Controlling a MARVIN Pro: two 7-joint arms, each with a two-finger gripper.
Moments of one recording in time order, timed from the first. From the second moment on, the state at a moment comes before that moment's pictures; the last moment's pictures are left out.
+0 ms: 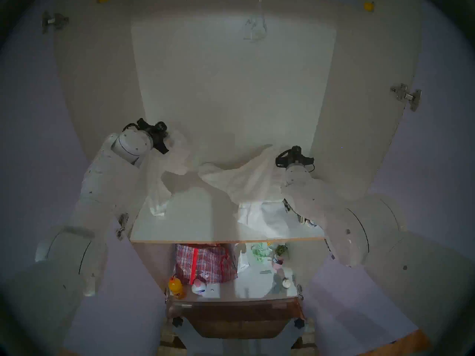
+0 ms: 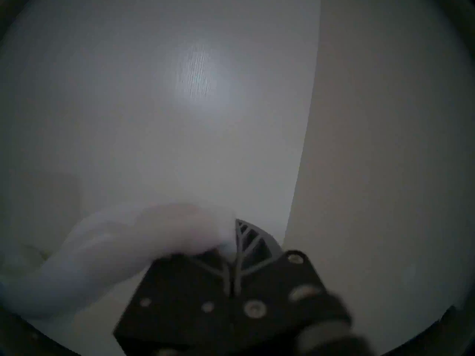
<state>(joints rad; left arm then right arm) 0.67 -1.15 -1.31 -0.90 0.62 0.09 -0.39 -0.49 -1.59 1.30 -0.09 0.11 -0.43 -0.31</state>
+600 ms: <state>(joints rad) 0.52 -1.24 -1.07 -0.34 1.03 -0.08 -0.42 -0.52 -1.61 1.32 -0.11 0.13 -0.46 -0.32</state>
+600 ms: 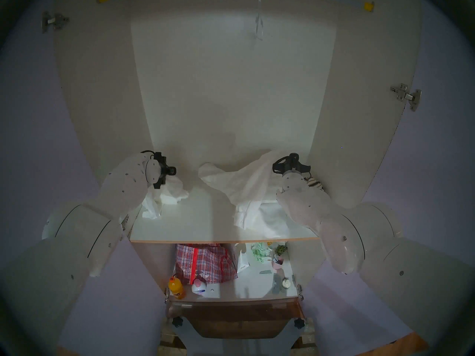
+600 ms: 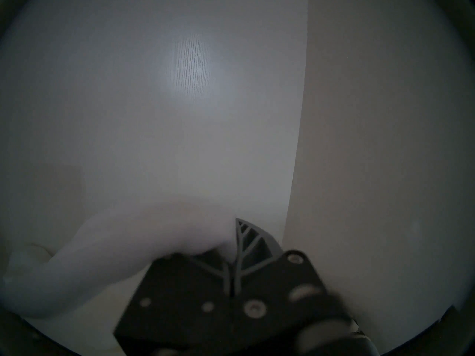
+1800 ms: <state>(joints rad) 0.66 -1.27 -1.46 -0.27 0.35 -0.61 -0.67 -0.43 -1.69 1.54 -0.17 0.24 -0.42 -0.28</state>
